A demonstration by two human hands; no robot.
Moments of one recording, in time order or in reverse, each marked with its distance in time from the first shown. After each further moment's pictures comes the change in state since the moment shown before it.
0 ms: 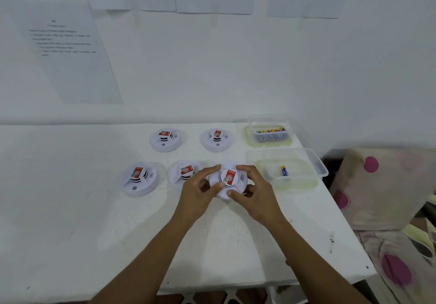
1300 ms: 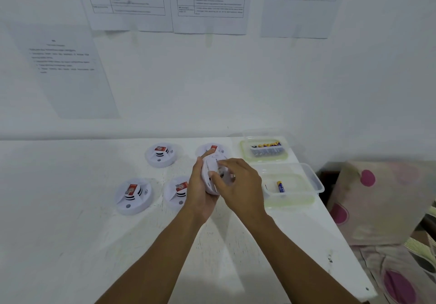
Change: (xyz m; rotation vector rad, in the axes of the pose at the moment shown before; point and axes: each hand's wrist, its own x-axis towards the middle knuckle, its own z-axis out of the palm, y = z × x) left_hand 0.049 0.037 0.027 -0.818 0.022 -0.327; right_hand 0.047 -0.049 0.020 -0.466 0.253 -0.164
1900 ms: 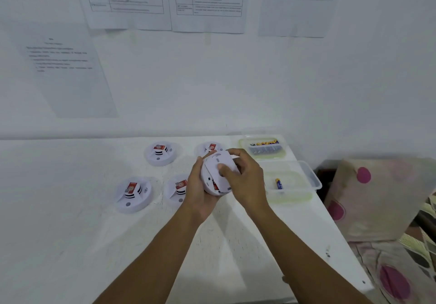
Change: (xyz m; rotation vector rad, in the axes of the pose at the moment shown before) left_hand -0.001 -0.001 -0.005 -0.124 -0.020 -0.100; right_hand 0.004 -0.009 -0.014 0.460 -0.049 0.278
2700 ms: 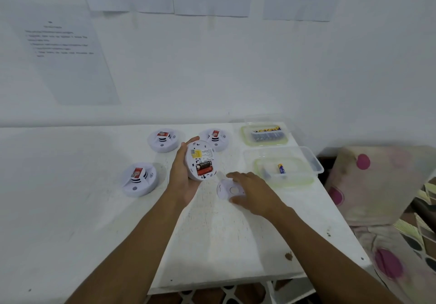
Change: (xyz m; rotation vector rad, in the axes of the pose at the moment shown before) left_hand -0.013 0.032 -0.035 0.091 -0.020 0.146; right_hand -0.021 0.064 -0.025 -0.715 -0.515 -0.125
